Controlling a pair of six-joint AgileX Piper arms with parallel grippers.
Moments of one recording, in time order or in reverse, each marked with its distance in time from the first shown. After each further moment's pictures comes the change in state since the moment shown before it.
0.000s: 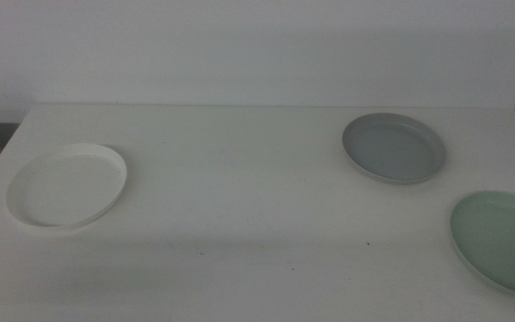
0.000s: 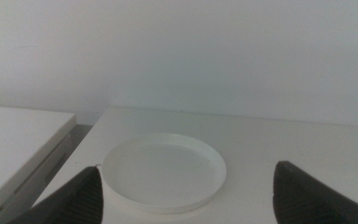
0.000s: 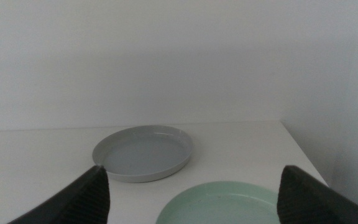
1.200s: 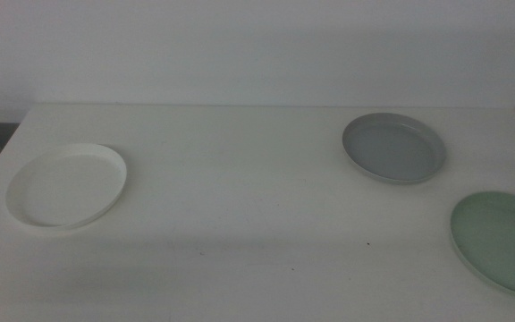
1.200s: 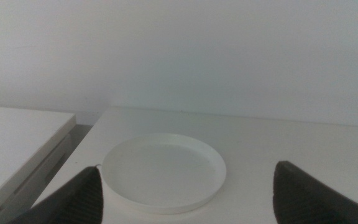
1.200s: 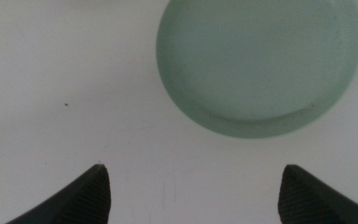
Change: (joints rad) left arm 0.000 0.000 0.000 0.000 -0.002 -0.002; right arm 0.000 0.950 -0.708 0.116 0.741 0.205
